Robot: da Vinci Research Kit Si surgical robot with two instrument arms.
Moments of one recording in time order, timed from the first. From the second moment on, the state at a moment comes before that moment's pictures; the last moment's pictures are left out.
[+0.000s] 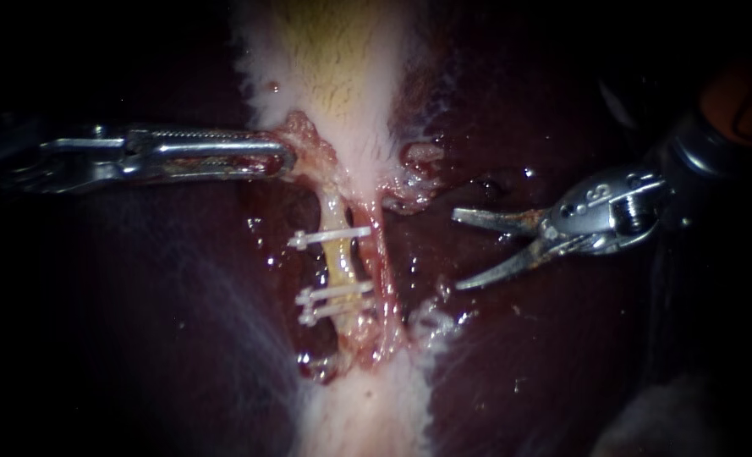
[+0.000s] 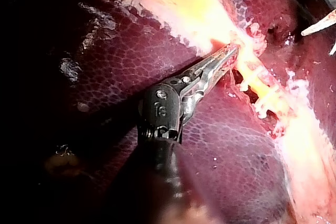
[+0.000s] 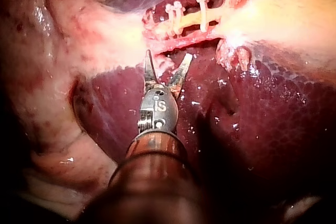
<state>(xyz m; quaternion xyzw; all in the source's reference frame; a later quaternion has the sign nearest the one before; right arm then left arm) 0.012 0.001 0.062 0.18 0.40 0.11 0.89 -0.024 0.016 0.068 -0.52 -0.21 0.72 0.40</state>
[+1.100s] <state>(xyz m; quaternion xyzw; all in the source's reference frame) 0.014 0.001 0.062 0.19 0.41 0.11 0.89 -0.018 0.018 0.061 -0.53 -0.20 0.71 0.41</state>
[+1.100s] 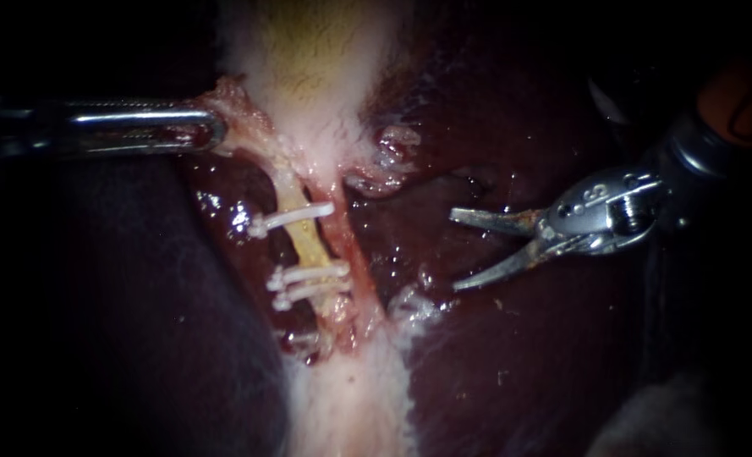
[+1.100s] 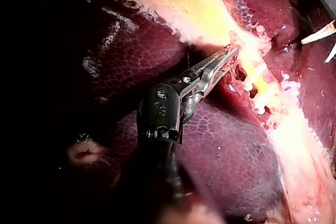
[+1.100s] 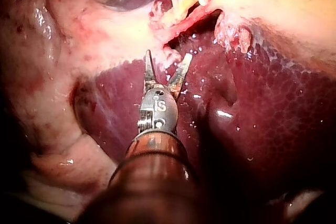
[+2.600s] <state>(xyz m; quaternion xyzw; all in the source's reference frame) 0.028 0.000 0.072 0.26 0.43 0.07 0.86 -0.019 0.017 0.060 -0.53 -0.19 0.72 0.41</state>
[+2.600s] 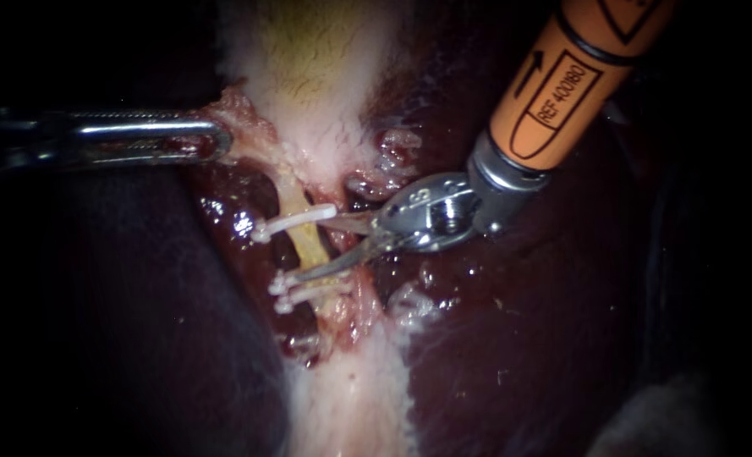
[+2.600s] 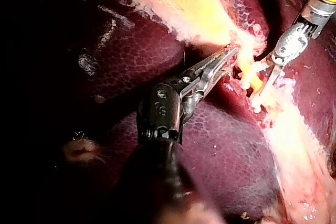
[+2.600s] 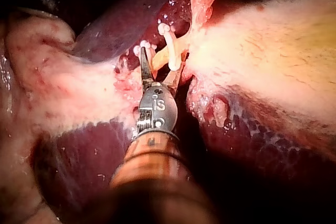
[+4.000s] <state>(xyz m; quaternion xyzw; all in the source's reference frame) 0.034 -0.004 0.067 0.39 0.55 0.12 0.73 -0.019 0.017 0.060 -0.53 -0.19 0.72 0.41</state>
